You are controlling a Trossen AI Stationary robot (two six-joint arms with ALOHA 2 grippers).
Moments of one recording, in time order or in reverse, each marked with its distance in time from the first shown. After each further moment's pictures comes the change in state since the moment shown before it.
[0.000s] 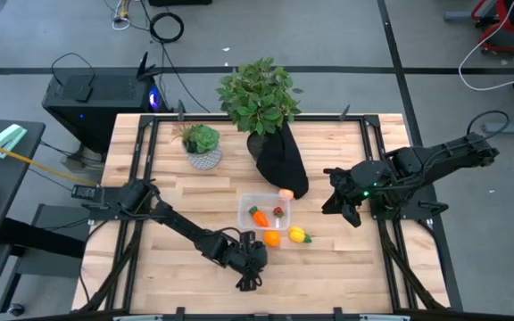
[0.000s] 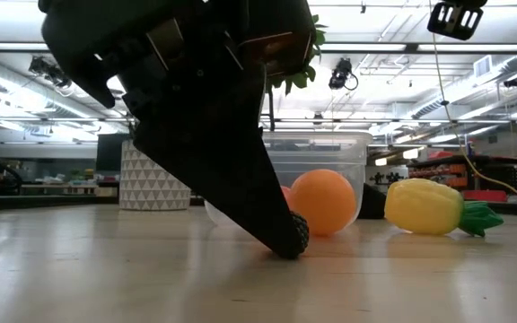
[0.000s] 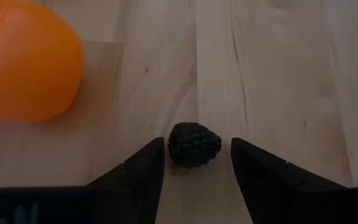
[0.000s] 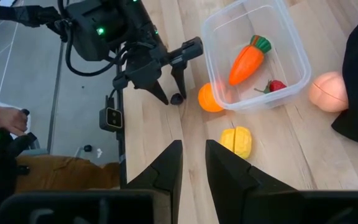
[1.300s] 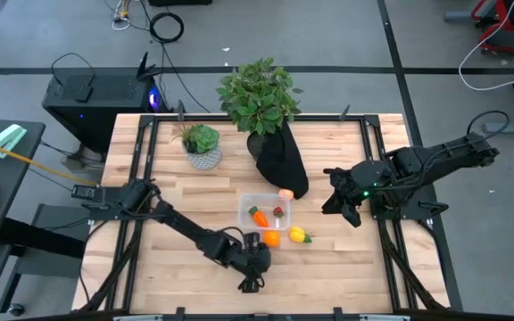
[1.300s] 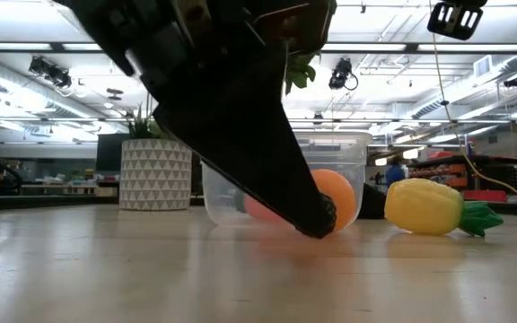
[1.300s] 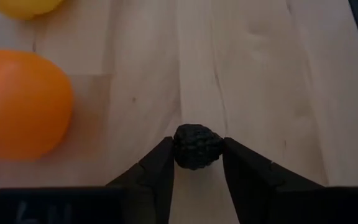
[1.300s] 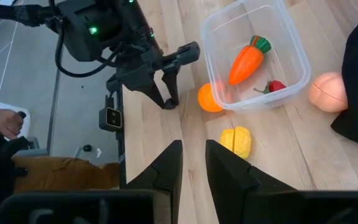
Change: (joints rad) left arm 0.011 0.003 0.040 0.008 0.007 0.051; right arm 0.000 0.000 0.000 0.000 0.001 -0.005
